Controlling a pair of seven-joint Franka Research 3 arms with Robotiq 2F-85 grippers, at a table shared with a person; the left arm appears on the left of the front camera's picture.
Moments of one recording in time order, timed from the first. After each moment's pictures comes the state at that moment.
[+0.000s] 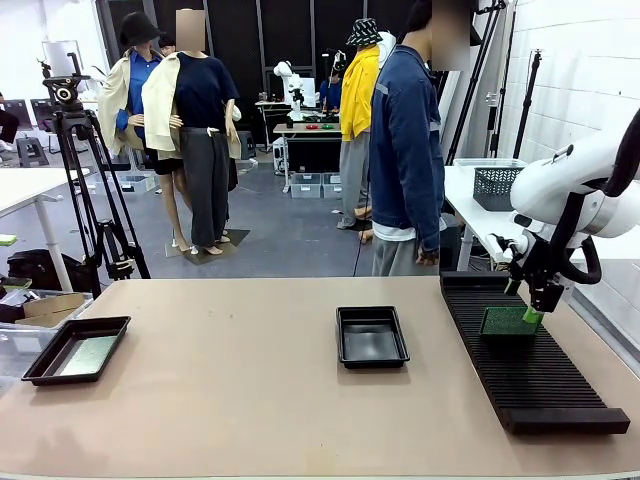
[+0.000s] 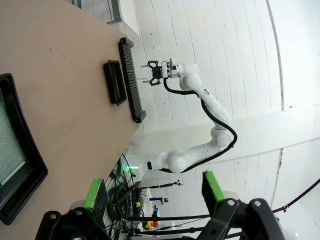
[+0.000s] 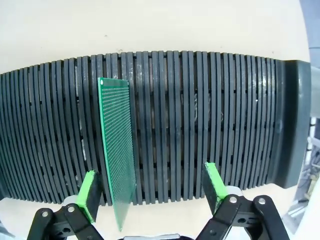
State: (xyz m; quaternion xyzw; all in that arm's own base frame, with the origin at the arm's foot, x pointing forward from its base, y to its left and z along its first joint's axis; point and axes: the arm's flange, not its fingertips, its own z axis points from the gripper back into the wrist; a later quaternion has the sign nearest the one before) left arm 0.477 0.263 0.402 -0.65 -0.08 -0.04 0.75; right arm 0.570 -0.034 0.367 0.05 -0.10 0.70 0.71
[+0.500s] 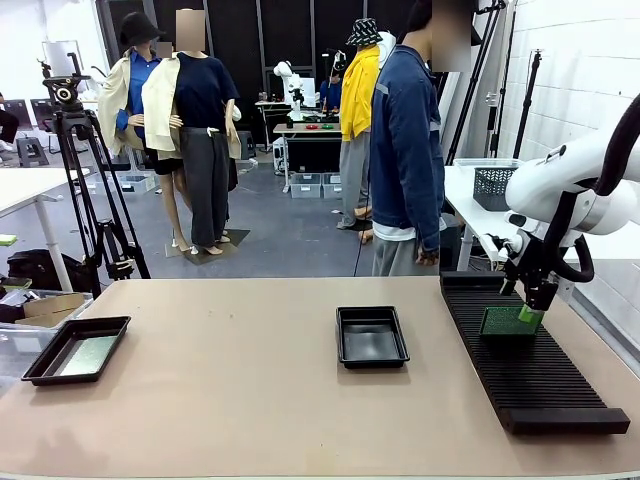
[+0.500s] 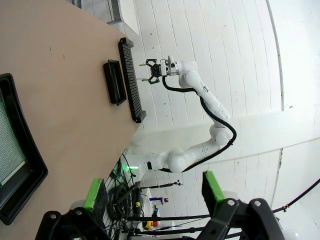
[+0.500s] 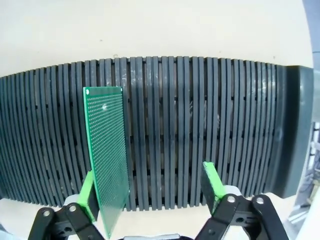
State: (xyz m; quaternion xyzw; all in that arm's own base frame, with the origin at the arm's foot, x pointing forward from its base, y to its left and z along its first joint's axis) left arm 0.477 0.263 0.402 -0.65 -0.08 -0.04 0.75; right arm 0.583 -0.029 0.364 0.07 -0.09 0.70 0.70
